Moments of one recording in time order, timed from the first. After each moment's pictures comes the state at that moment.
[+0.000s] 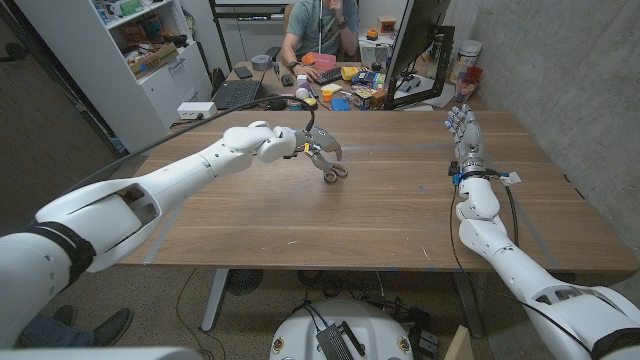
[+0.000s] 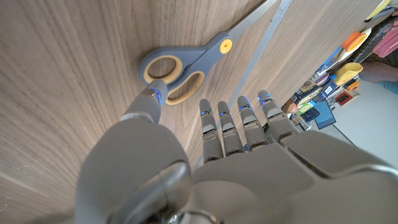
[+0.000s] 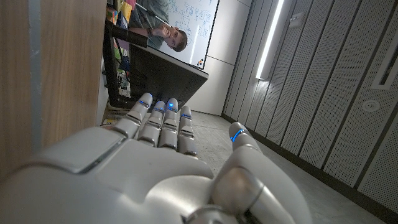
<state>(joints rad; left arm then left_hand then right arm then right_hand) 0.21 0.59 1.01 -1.31 0.93 -0.28 -0.24 0.73 -0.16 0.53 -0.17 0.43 0.50 -0.01 0.26 0.20 0.31 0.00 0.25 0.23 0.29 0.07 0.21 0.19 0.20 0.17 0.21 0.19 -0.75 -0.36 -0.27 -1.00 0.61 0.70 -0.08 0.18 0.04 0.34 -0.04 0.50 0.31 0.08 0.20 0.18 0.32 0.11 0.24 0.19 0.23 0.05 0.19 0.18 0.15 0.01 0.35 0.18</state>
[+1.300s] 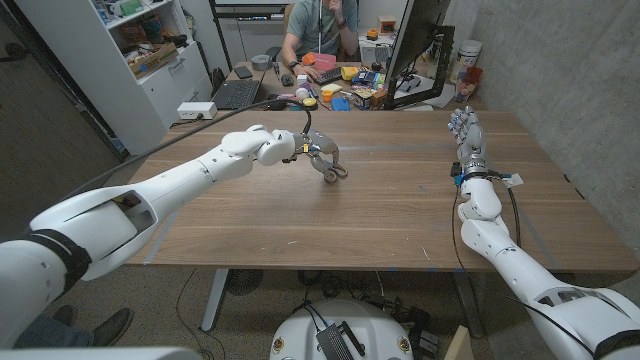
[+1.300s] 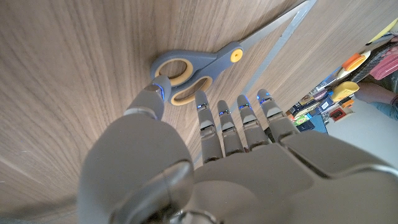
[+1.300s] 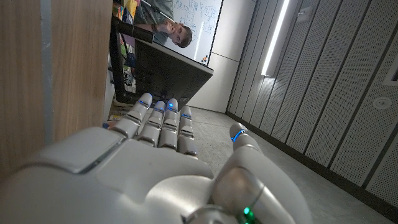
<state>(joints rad) 0.25 0.61 1.00 -1.36 0.86 -0.22 -0.29 0.79 -0.16 0.53 -0.17 0.42 0.63 0.01 0.28 0.20 0.34 0.00 0.25 0.23 0.32 0.06 0.21 0.19 0.22 0.16 0.21 0.19 -0.77 -0.37 -0.26 -1.02 0.62 0.67 -0.10 0.18 0.04 0.33 -0.04 0.51 0.31 0.08 0.20 0.18 0.32 0.11 0.23 0.19 0.23 0.05 0.19 0.18 0.16 0.01 0.34 0.18</state>
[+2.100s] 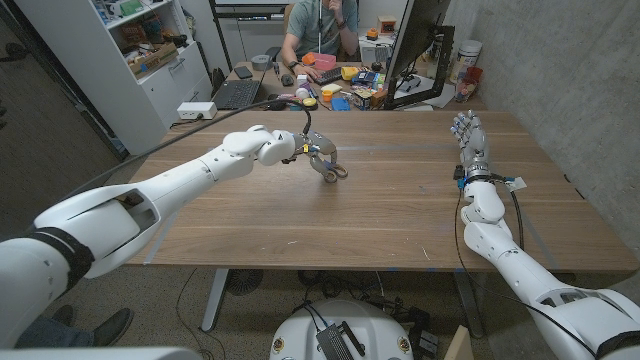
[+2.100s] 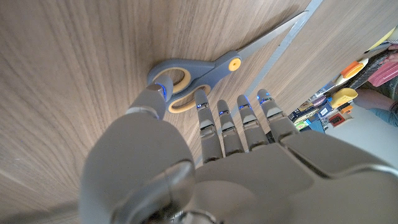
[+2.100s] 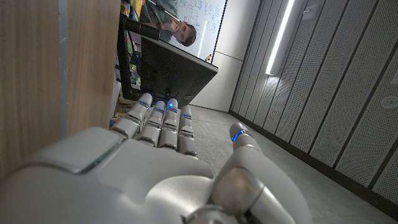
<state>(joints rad) 0.23 0.59 1.01 -1.32 0.86 -0.22 -0.29 0.80 -0.16 0.53 -0.17 0.42 0.63 0.02 0.28 0.20 0.35 -0.01 0.25 0.23 0.33 0.05 0.21 0.19 0.22 0.16 0.21 0.19 -0.77 -0.38 -0.25 -0.99 0.63 0.68 -0.08 0.18 0.04 0.33 -0.04 0.51 0.31 0.08 0.20 0.18 0.32 0.11 0.23 0.19 0.24 0.04 0.19 0.18 0.16 0.01 0.33 0.18</state>
